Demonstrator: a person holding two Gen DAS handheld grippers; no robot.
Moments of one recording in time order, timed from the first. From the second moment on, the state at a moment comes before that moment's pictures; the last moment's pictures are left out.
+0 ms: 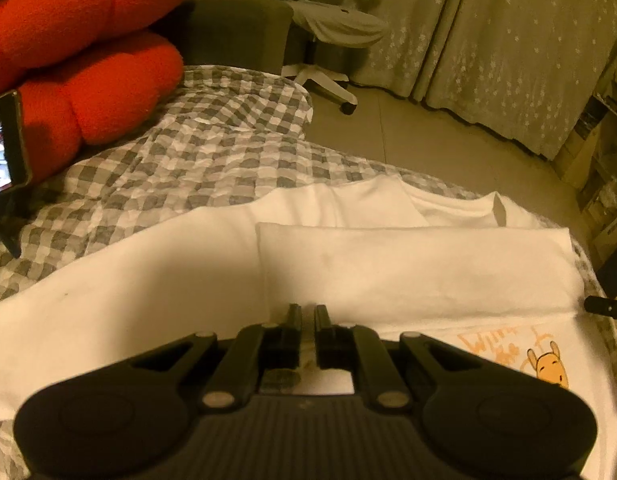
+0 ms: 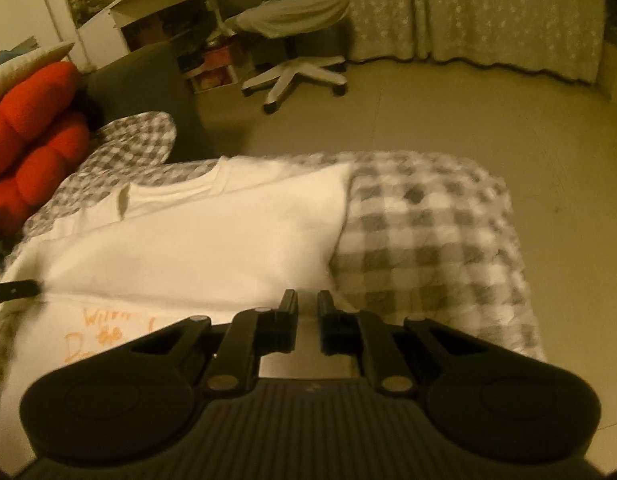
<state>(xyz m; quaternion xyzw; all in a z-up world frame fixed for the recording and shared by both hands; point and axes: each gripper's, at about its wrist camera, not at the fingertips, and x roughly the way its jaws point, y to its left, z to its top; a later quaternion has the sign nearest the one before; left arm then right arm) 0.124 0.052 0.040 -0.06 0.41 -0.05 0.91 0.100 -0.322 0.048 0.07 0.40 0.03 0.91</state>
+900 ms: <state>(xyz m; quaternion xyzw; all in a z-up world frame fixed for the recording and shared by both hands) 0.132 0.071 0.039 -0.09 0.42 -0.04 0.90 0.145 -0.298 0.035 0.00 0.31 -0.02 0.95</state>
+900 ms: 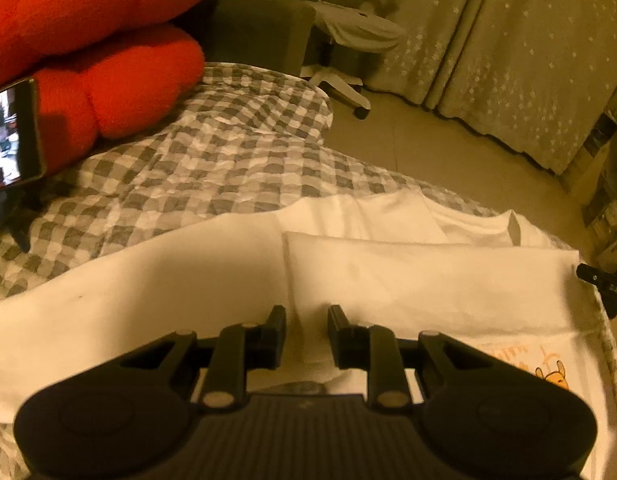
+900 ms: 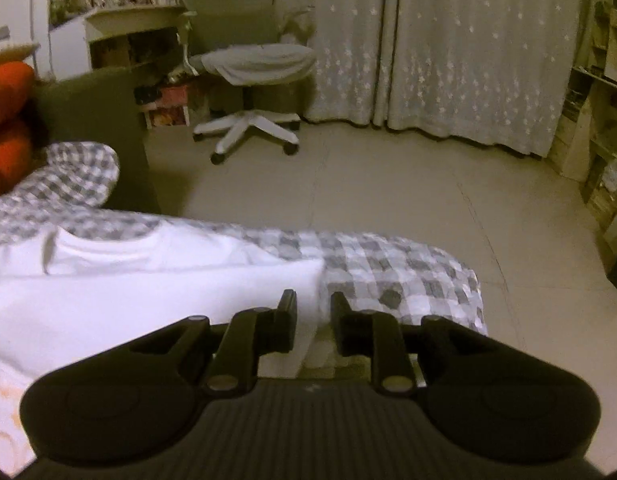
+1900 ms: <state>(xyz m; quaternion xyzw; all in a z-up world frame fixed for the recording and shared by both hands) 0.035 0.191 0.038 -0.16 0.45 0.11 0.87 0.012 -0.073 0.031 -0.17 0.35 0.24 0.89</state>
